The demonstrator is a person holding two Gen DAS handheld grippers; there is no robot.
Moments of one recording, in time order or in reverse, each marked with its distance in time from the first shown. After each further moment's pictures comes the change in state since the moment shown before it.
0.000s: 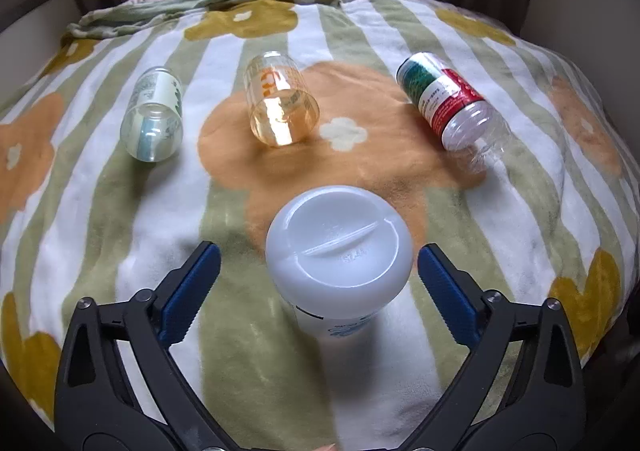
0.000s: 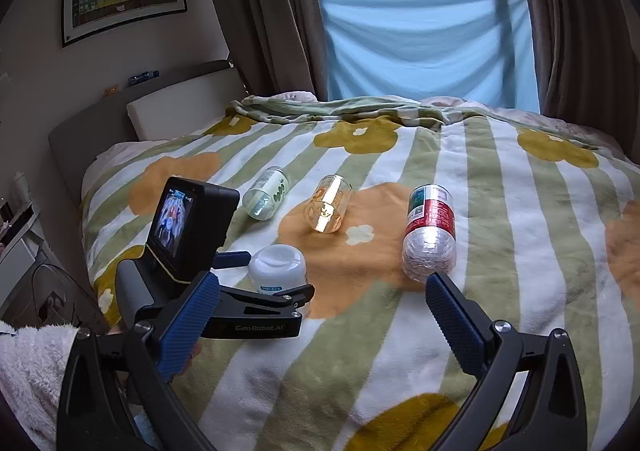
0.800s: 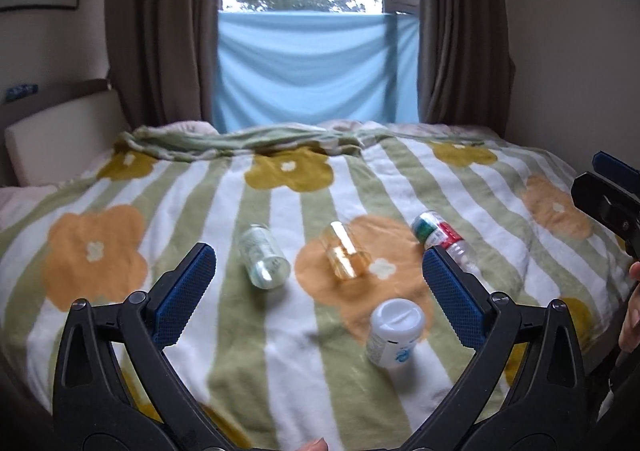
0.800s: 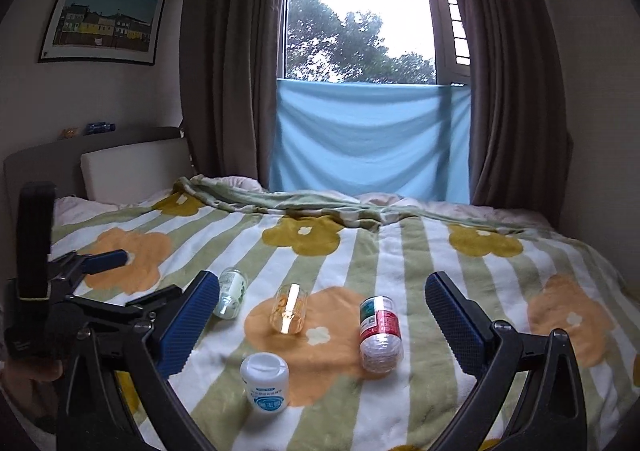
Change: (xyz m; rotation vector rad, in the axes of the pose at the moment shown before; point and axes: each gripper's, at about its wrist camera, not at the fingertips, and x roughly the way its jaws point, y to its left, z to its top) left arm -0.181 0.067 0.018 0.036 -0.456 0.030; right arm -0.052 0.077 0.057 -0.052 -0.306 -0.339
